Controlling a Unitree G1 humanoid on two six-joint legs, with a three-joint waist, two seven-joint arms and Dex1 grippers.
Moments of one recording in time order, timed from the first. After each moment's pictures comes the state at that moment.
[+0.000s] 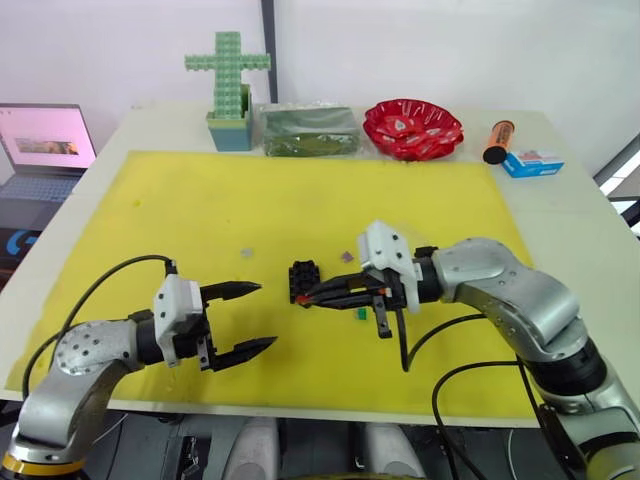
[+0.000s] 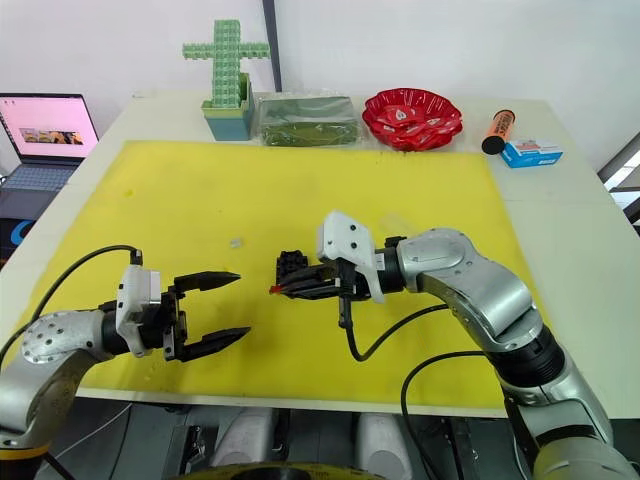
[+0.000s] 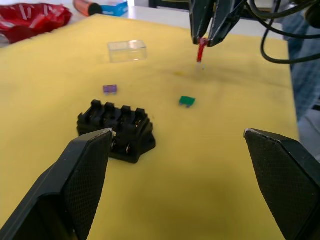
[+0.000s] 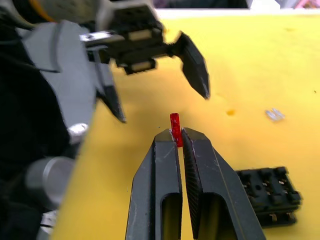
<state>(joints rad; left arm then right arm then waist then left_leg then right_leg) 0.13 0.64 0.15 -0.44 -0.53 0.20 -1.04 -0.57 -0.63 0.30 -0.49 0.52 0.75 0.95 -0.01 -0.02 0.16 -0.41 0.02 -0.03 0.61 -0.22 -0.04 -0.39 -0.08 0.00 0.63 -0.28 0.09</state>
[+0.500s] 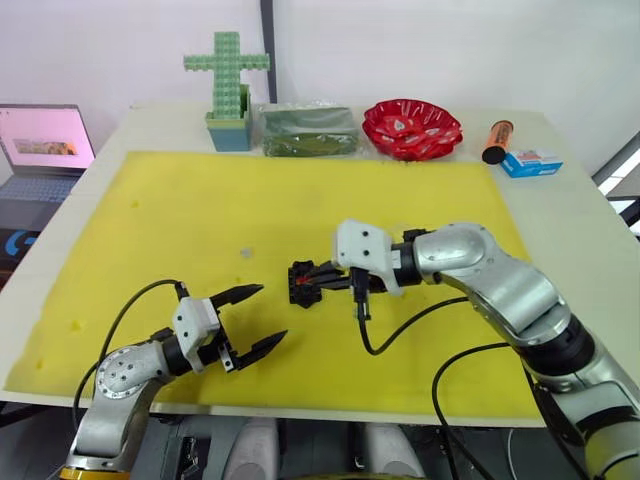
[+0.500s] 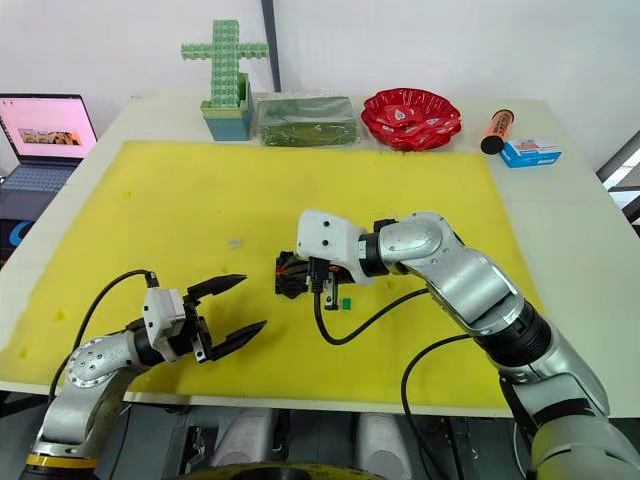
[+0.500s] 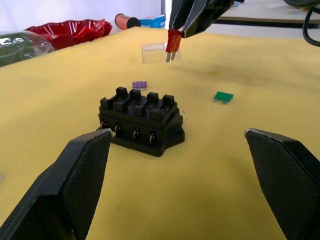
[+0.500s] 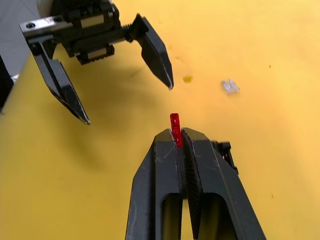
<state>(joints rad) 0.16 0.47 0.05 -0.25 -0.38 -0.08 -0.98 -0.71 -0.66 0.43 -0.46 0.31 0.76 0.93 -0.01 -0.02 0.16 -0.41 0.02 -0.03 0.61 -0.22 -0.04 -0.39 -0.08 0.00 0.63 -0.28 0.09</state>
